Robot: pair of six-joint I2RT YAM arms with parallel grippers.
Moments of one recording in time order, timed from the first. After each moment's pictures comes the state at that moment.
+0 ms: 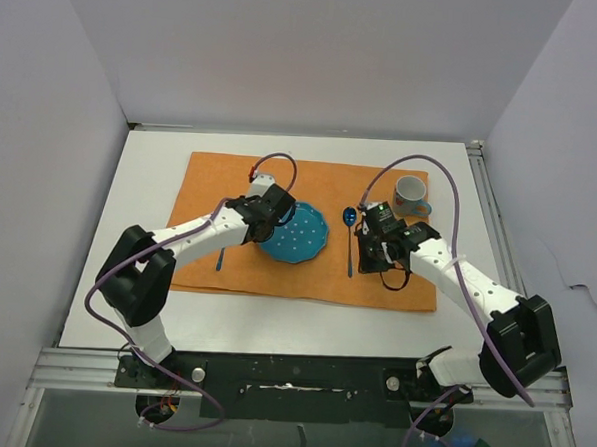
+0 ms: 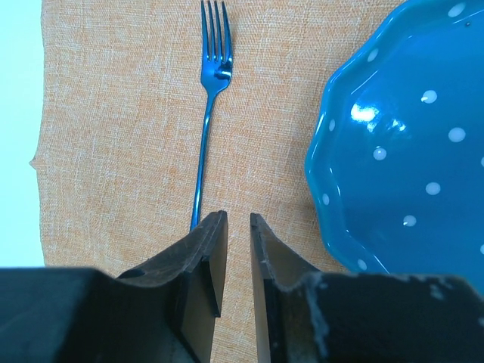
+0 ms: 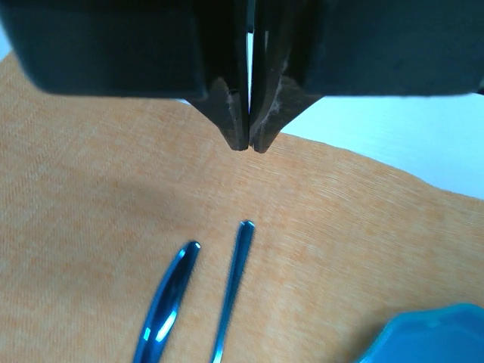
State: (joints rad) left arm -0.70 1.73 1.23 -0.62 -0.70 -0.51; right arm 0.53 1.37 0.99 -0.73 0.01 0.32
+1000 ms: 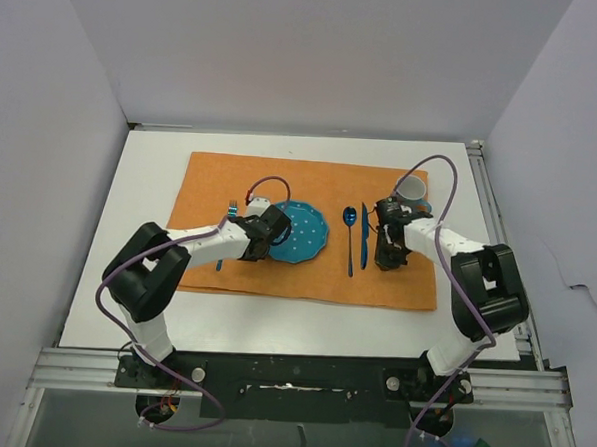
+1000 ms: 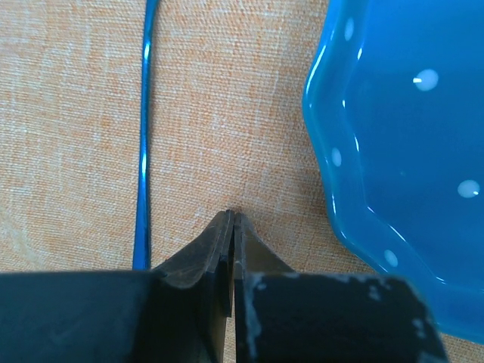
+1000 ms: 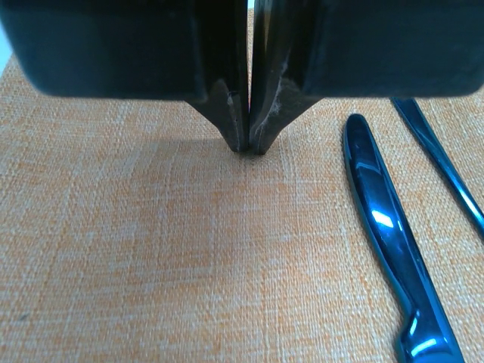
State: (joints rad) left arm -0.70 1.77 1.05 -0.49 -0.62 -0.59; right arm 0.31 1.65 0.96 -0.62 0.17 0.44
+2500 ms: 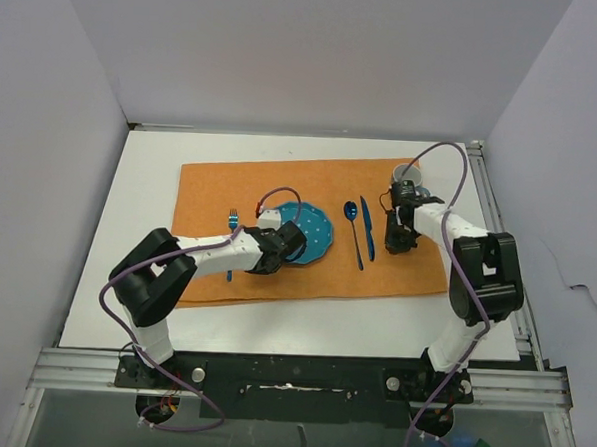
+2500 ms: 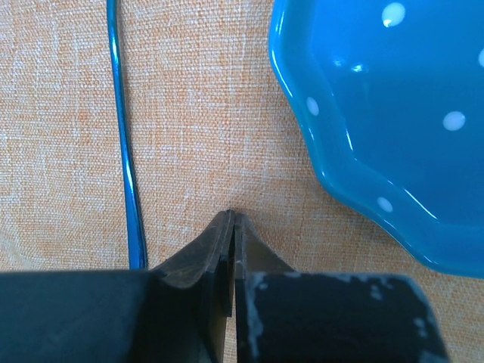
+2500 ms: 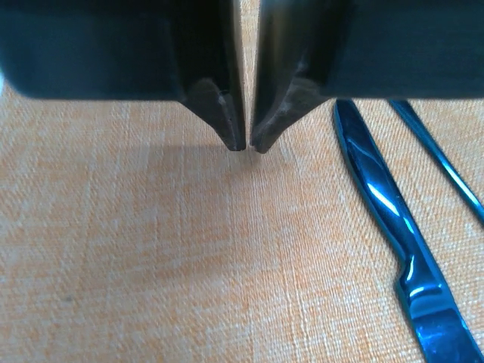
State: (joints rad) left arm -0.84 1.78 1.05 -0.58 -0.64 -0.77; right arm 0.20 1.79 1.14 -0.63 0.13 0.28
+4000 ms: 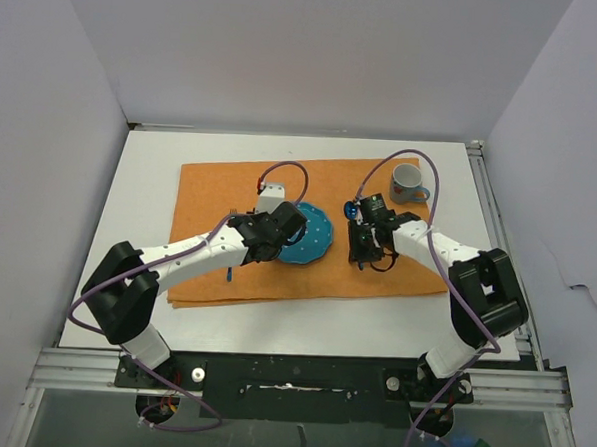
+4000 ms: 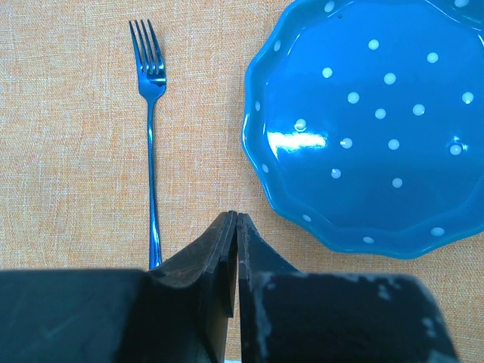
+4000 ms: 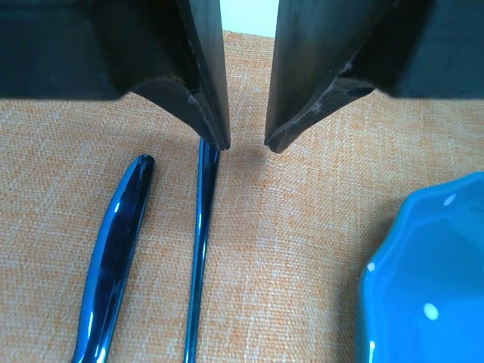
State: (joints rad) left arm -0.85 1.62 1.15 -0.57 -0.70 -0.67; right arm 0.44 1.63 0.98 -0.50 -0.04 0.31
